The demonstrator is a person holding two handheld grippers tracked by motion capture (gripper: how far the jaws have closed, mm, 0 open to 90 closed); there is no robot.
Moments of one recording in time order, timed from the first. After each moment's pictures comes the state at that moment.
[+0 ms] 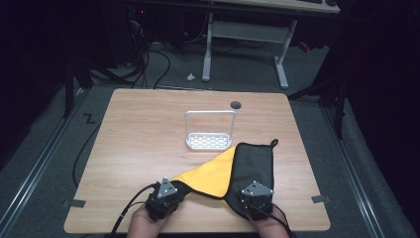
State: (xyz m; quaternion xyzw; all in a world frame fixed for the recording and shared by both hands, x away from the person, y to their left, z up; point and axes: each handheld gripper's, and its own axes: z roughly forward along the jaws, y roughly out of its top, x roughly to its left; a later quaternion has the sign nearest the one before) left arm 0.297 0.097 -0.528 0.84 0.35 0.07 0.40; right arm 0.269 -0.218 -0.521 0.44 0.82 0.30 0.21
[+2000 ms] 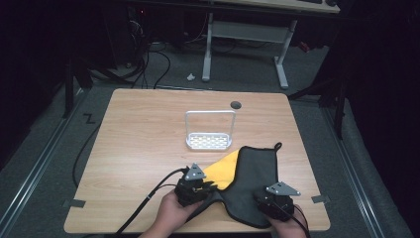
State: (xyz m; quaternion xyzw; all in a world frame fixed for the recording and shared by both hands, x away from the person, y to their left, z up) left arm 0.331 0.026 -0.490 0.83 0.32 0.02 0.46; right arm 0.265 -0.276 -0.522 0.50 0.77 0.31 0.24
